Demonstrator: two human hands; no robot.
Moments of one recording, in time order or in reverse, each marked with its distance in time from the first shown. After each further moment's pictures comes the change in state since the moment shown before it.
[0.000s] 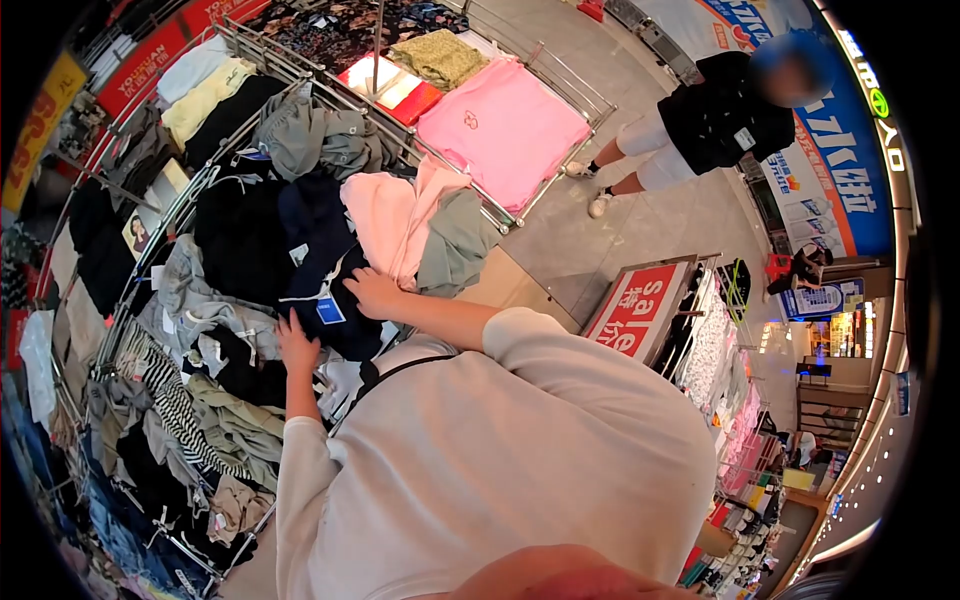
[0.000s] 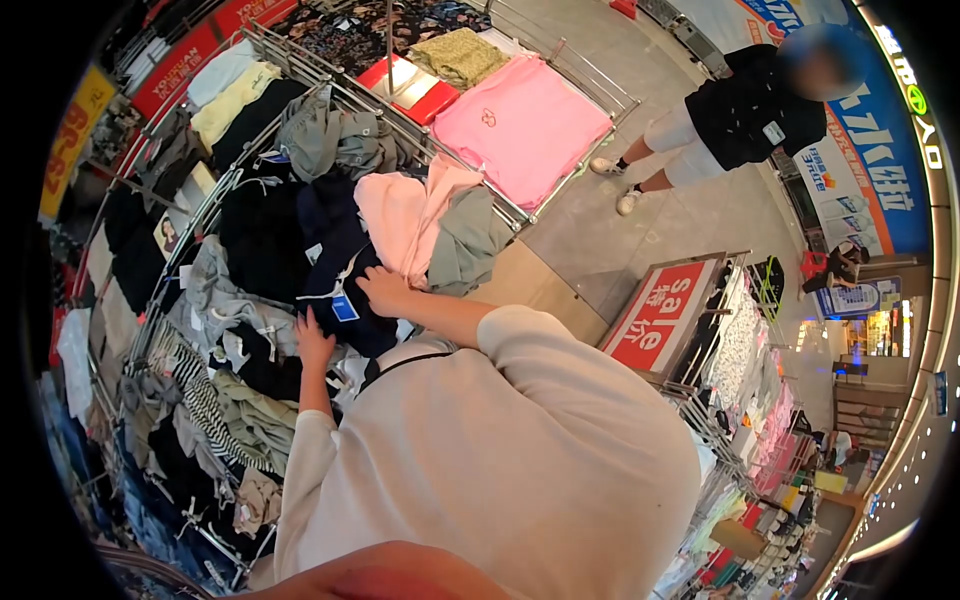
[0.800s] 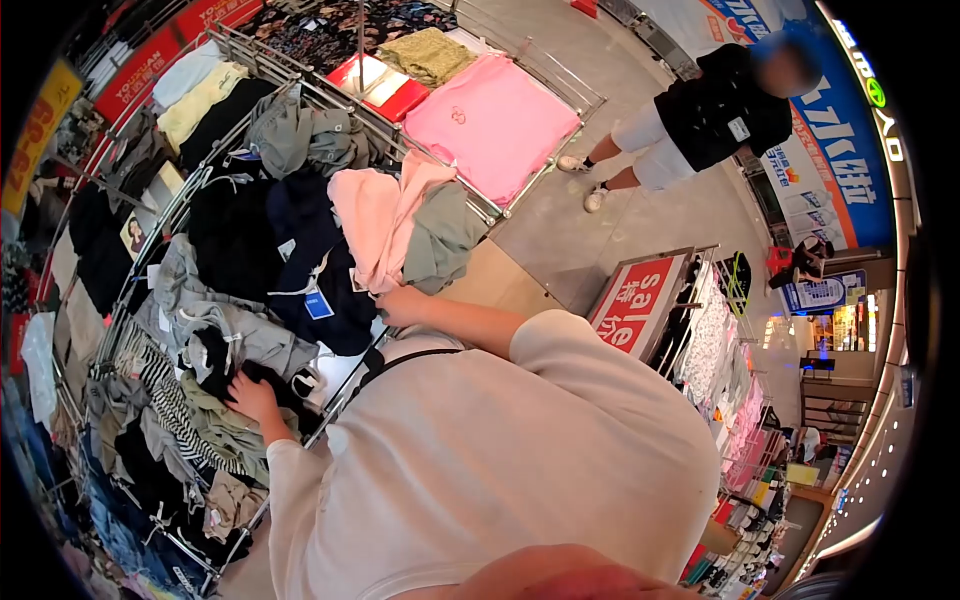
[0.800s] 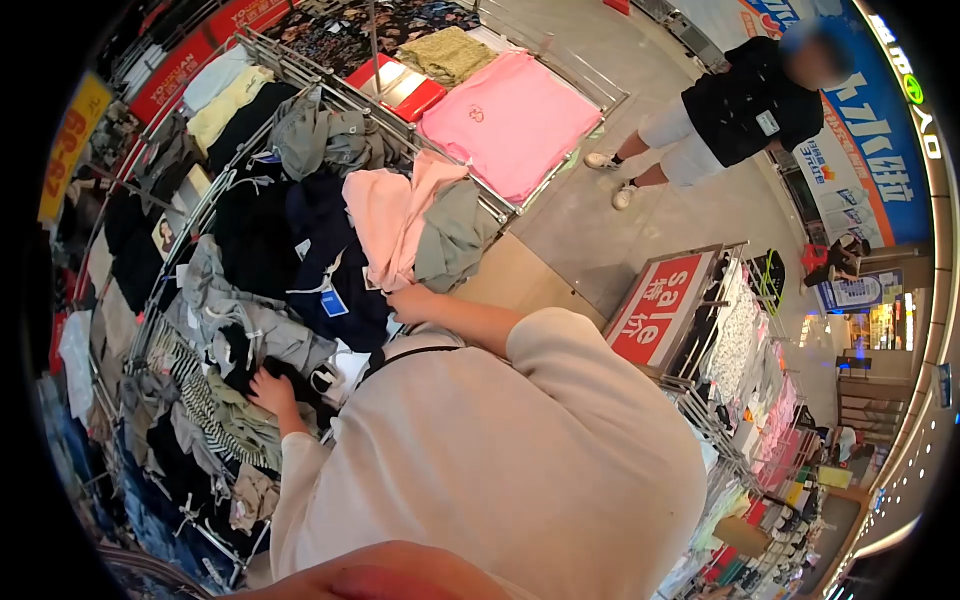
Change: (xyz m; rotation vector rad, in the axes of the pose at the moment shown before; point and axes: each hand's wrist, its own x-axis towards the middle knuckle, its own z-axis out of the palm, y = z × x) left_hand -0.074 -0.094 -0.037 0.491 0.155 -0.367; right_hand -0.076 0.043 -0.011 0.029 -0.388 0.003
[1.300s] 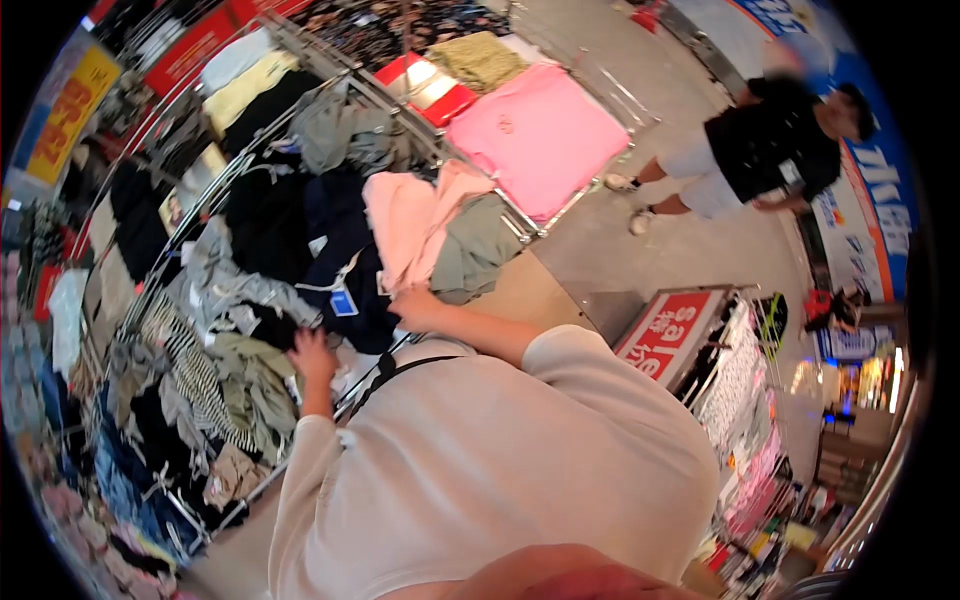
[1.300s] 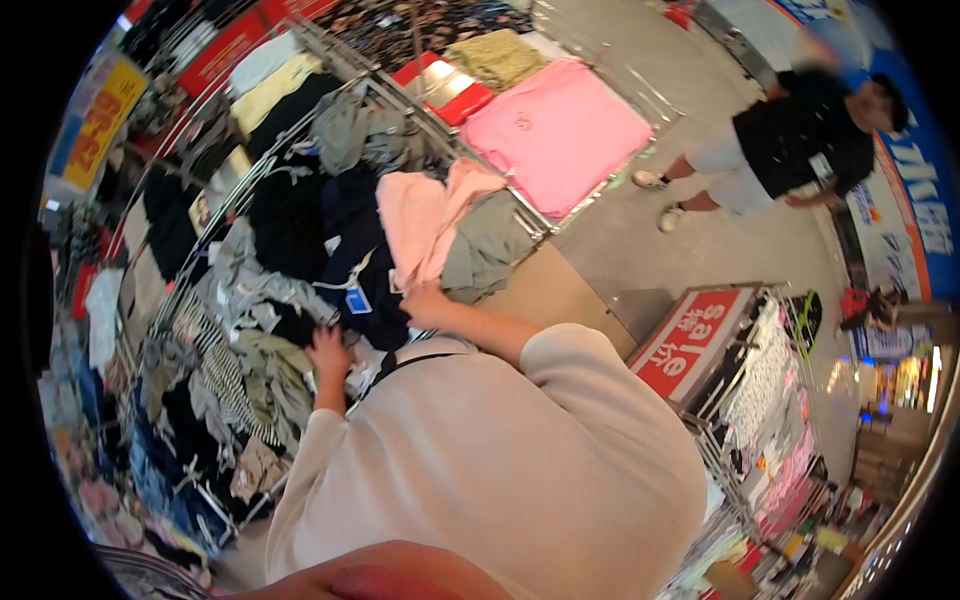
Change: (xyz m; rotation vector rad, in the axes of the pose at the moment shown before) left_hand -0.018 0.108 0.011 -0.041 -0.213 0.368; right_hand 0.015 0.001 -0.003 -0.151 0.133 -0.190
